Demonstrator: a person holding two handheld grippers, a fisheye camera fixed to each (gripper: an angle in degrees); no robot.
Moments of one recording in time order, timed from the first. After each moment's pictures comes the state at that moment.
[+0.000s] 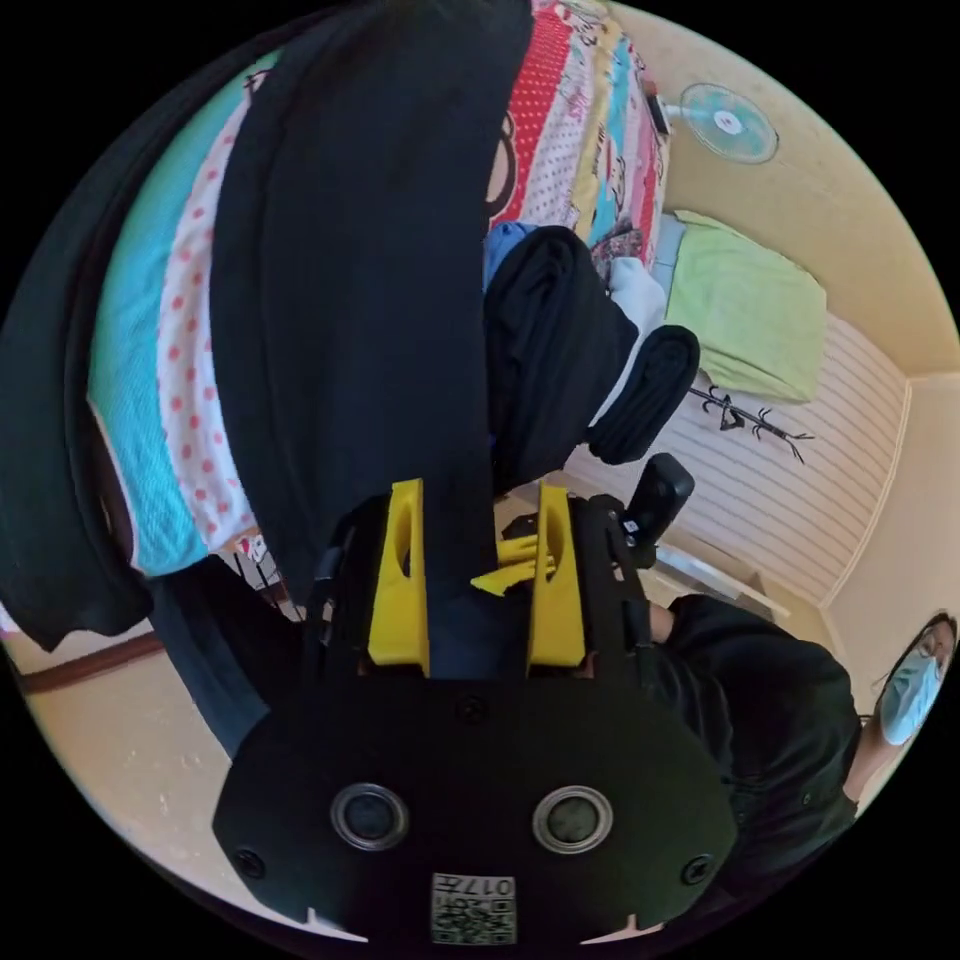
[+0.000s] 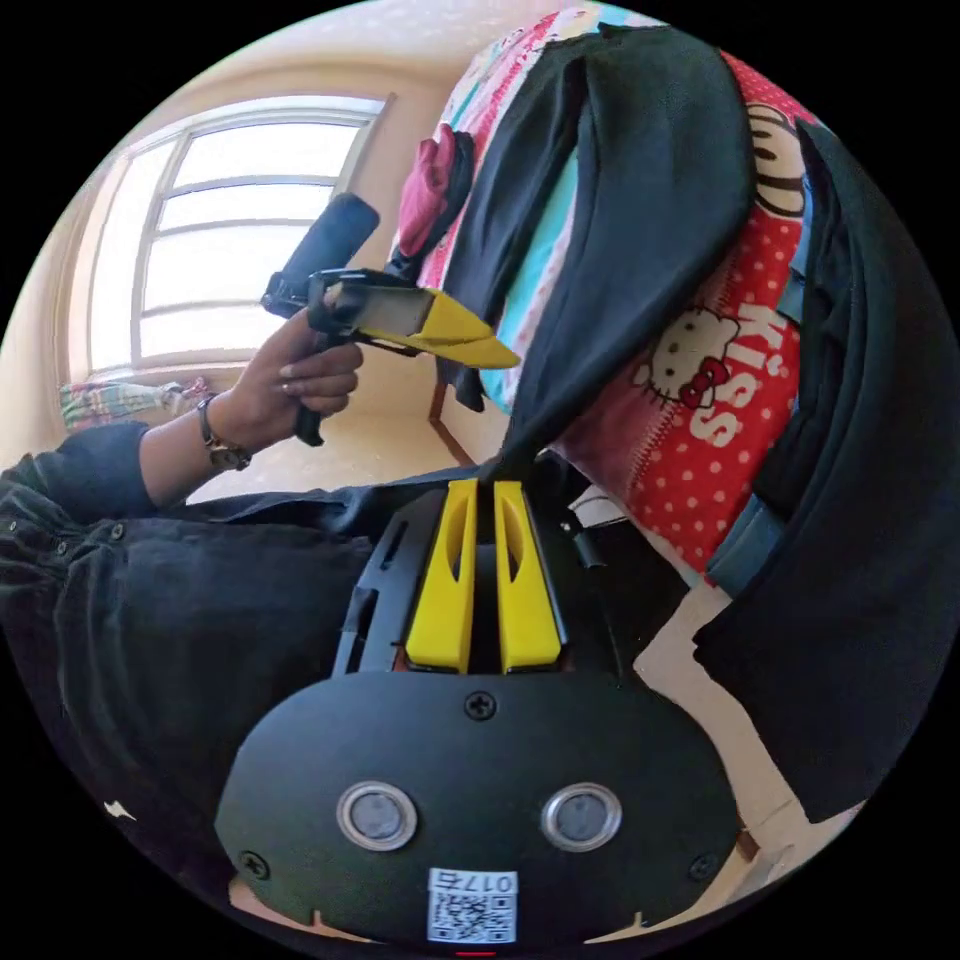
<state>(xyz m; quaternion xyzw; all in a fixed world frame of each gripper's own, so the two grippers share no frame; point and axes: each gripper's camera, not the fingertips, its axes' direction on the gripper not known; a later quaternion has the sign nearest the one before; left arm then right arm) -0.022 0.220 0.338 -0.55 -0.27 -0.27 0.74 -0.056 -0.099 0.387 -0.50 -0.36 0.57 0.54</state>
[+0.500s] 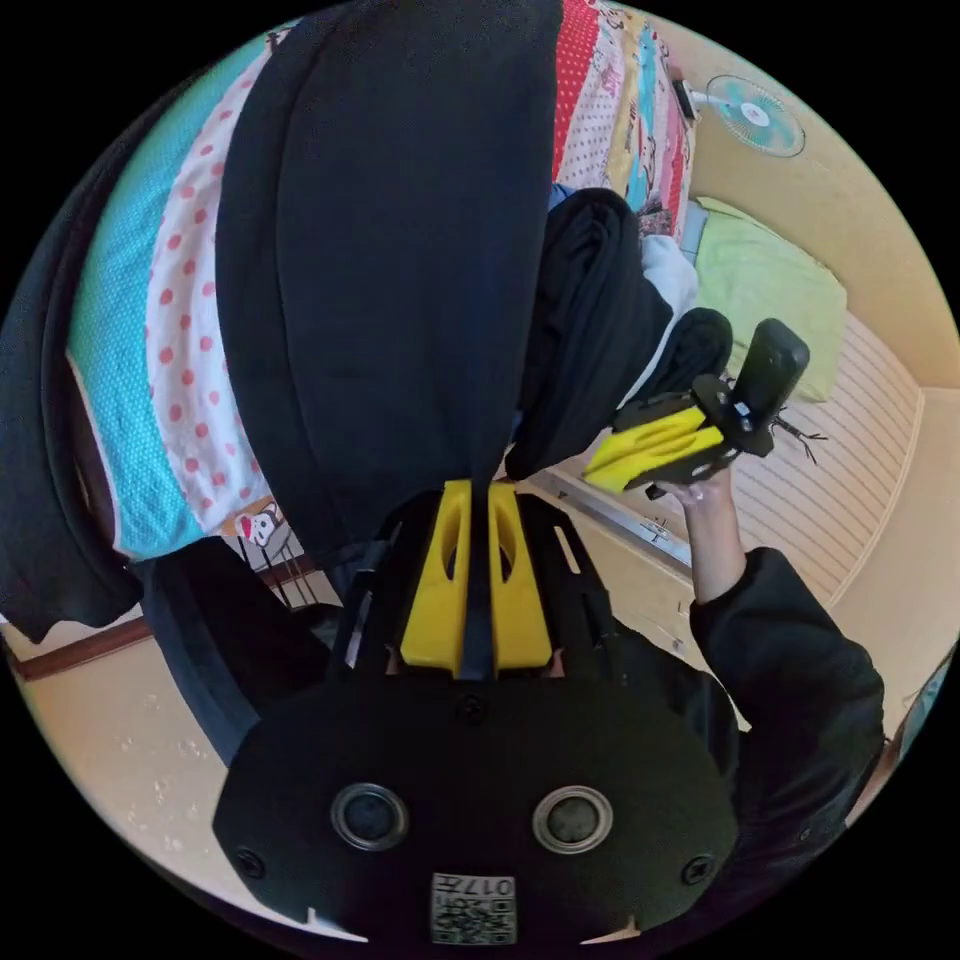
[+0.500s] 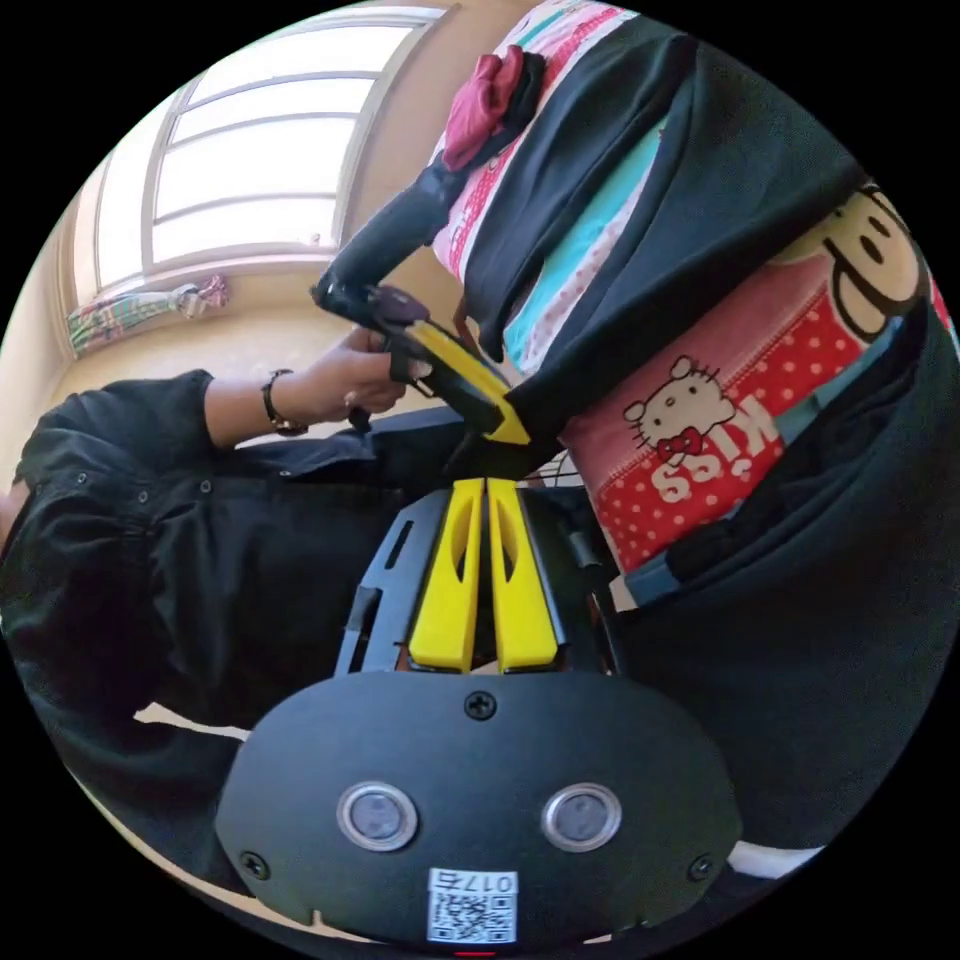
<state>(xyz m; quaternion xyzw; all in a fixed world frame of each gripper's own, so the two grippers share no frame) 0.000 0.229 0.279 -0.52 -0.27 -0.31 0.75 0.034 -0.052 0.477 -0.56 -0.46 0.49 0.48</state>
